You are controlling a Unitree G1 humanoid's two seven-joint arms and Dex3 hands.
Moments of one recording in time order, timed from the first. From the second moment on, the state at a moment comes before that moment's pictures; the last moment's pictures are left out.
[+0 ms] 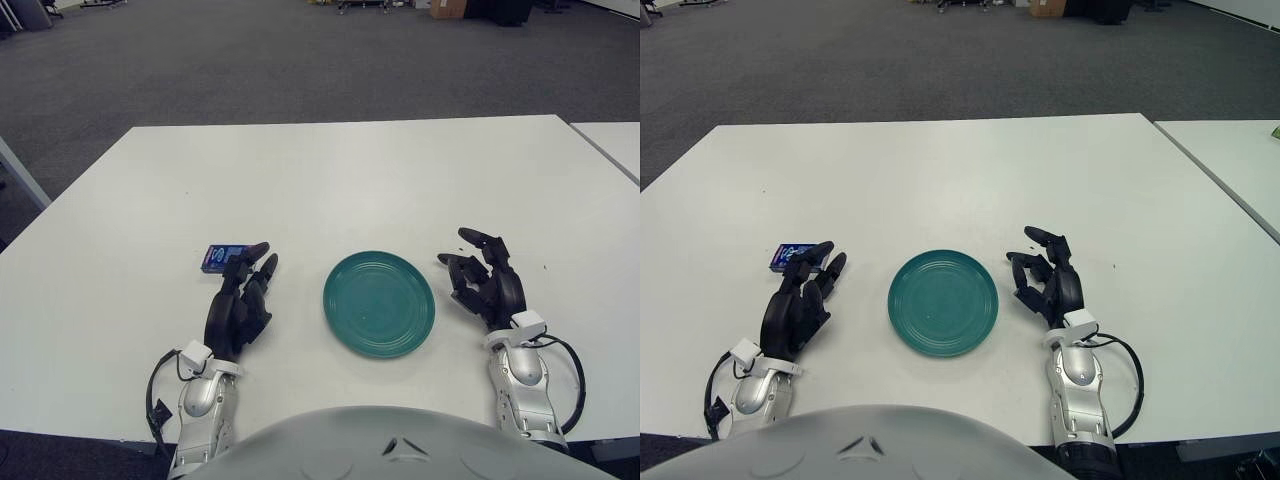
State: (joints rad) left arm 0.43 -0.03 0.00 0.10 -0.21 -0.30 -0.27; right arm 0.29 -0.09 -0.09 0.12 0.07 -0.39 0.04
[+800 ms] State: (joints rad) left arm 0.44 -0.05 -0.02 0.10 -0.20 -0.31 -0.27; right arm 0.29 -0.09 -0.10 0.12 0.06 -0.39 0.04
